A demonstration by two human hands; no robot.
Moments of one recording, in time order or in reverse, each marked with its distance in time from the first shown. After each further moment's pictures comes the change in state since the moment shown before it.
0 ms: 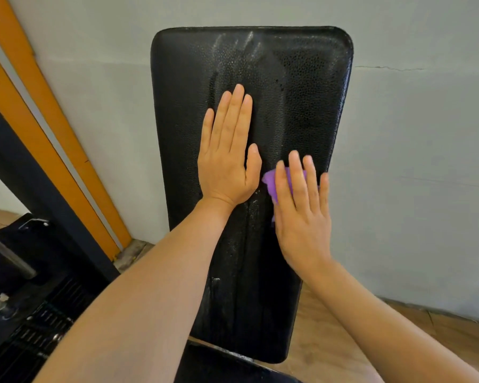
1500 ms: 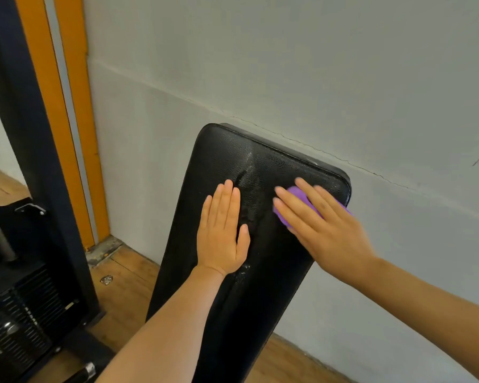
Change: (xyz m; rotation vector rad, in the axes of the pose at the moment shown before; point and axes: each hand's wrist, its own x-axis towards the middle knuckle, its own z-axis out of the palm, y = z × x) left_hand -0.013 0.002 -0.004 0.061 -0.113 -0.344; right_hand 0.166 0.082 -0.060 -0.174 -0.262 -0.834
